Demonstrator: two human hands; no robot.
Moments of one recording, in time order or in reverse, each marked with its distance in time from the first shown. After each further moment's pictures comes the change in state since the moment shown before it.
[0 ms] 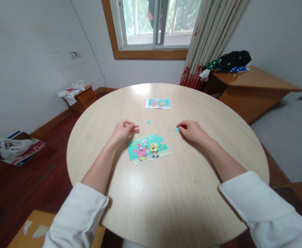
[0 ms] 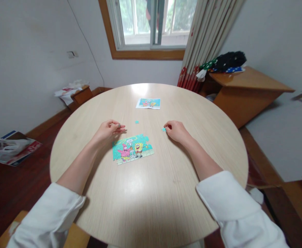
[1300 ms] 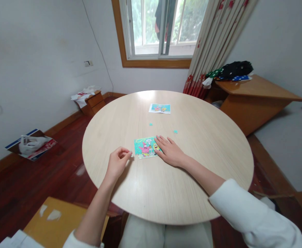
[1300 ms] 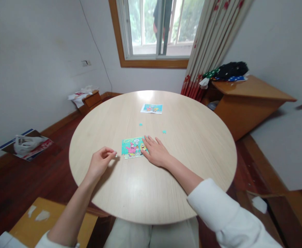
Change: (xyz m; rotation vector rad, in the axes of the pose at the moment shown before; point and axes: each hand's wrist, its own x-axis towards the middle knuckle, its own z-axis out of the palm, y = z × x) left_hand -0.125 -0.036 -0.029 0.246 0.209 0.172; right_hand -0.072 -0.057 0.048 -0.186 -0.177 -0.523
